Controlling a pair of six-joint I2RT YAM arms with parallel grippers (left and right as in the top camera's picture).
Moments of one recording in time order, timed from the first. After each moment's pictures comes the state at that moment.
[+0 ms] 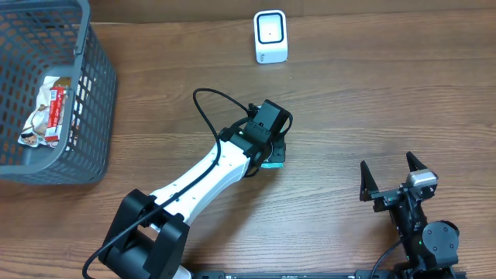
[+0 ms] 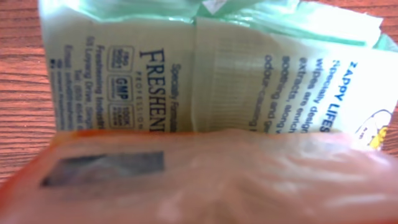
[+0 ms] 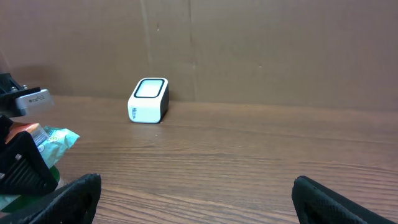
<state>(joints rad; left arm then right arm) -0.61 1.69 1.10 -0.58 -0.07 -0.62 0.17 0.01 0.02 -0.03 -0.04 0.04</state>
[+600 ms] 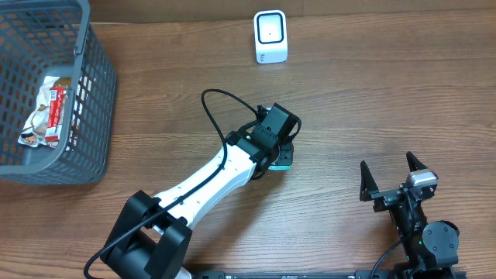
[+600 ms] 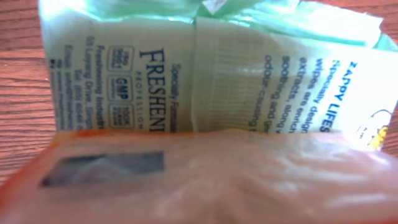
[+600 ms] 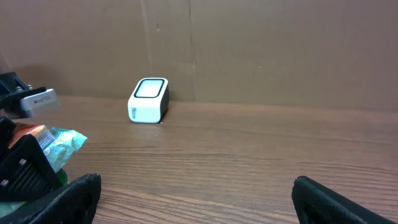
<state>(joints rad) -0.66 1.69 1.10 -0.55 -0.08 -0.63 0.17 0.01 0.02 -0.03 -0.04 0.04</state>
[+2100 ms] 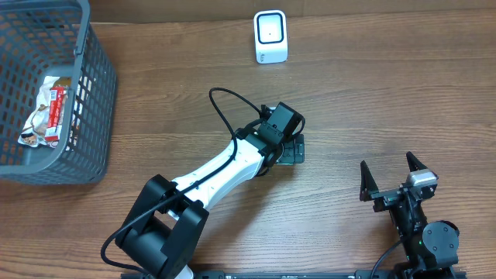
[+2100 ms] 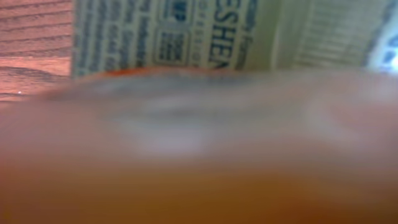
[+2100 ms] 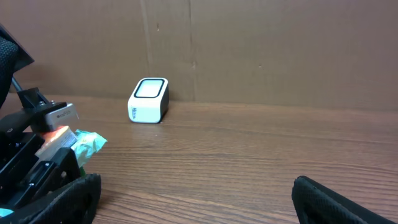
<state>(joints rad) -0.66 1.79 1.13 -0.51 -0.09 -0.63 0.17 0.01 0.02 -0.03 -0.04 0.04</state>
